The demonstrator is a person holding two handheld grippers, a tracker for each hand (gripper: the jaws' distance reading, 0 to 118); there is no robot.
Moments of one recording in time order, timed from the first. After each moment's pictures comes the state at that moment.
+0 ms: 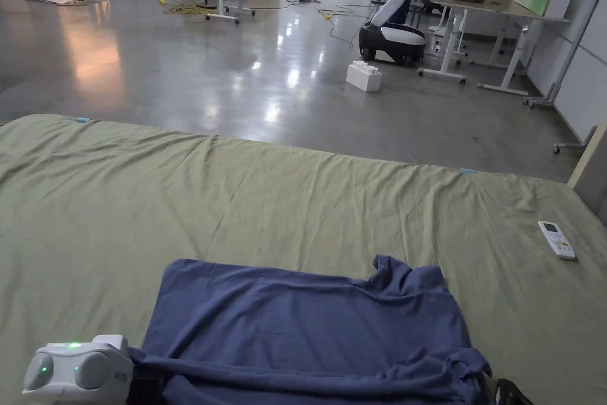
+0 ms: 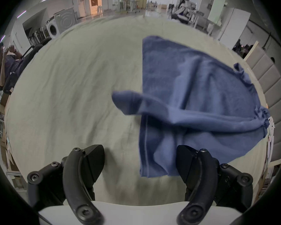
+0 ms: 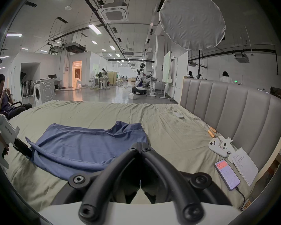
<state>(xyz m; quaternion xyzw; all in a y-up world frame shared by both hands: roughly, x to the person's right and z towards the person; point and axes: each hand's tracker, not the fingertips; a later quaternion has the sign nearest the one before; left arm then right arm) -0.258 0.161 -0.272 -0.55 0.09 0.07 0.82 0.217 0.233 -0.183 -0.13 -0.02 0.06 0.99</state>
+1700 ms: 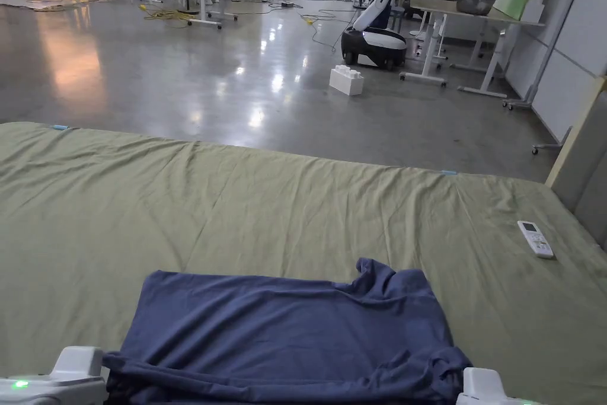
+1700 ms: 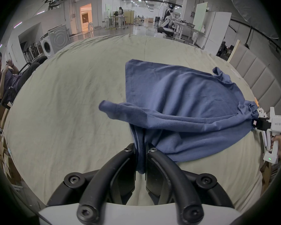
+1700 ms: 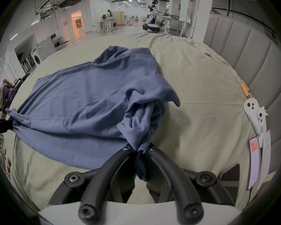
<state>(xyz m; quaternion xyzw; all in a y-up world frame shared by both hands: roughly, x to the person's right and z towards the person) -0.261 0.197 -0.241 -0.45 0.04 0.05 0.89 0.268 0.157 -0.321 -0.44 0.04 0.04 0.89</state>
